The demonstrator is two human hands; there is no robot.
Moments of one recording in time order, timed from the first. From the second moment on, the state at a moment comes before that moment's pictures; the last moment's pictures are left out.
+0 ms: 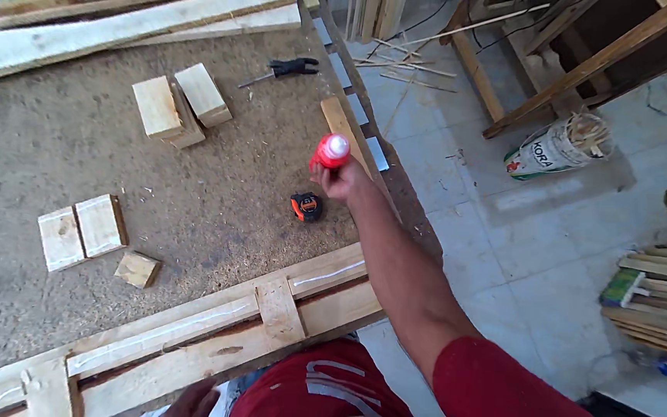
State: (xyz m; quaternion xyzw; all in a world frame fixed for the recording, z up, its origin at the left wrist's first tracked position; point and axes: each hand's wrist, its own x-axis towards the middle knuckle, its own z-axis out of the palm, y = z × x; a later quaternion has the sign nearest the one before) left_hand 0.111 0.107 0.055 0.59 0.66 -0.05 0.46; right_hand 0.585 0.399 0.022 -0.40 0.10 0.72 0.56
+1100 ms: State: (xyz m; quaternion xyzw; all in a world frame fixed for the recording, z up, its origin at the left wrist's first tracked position) left_hand 0.288 0.241 -0.025 0.82 0.49 0.05 0.30; right_hand 0.631 0.198 0.006 -0.86 -0.31 0.40 0.05
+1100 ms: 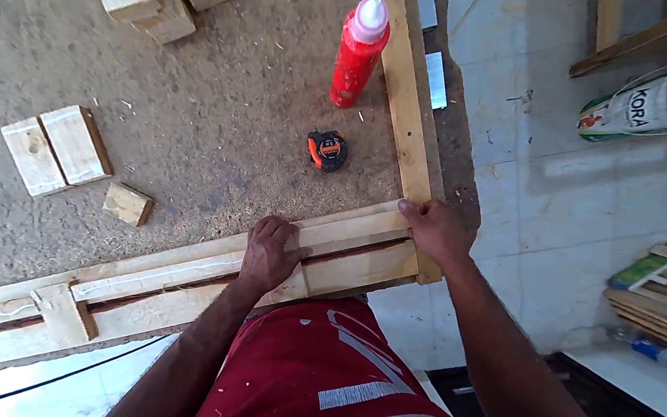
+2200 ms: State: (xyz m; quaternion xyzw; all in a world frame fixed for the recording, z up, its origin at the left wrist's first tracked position) left_hand 0.219 0.243 0.023 0.78 0.54 0.11 0.29; right_hand 0.495 0.191 0.049 -0.75 -0.62 0.22 0.03
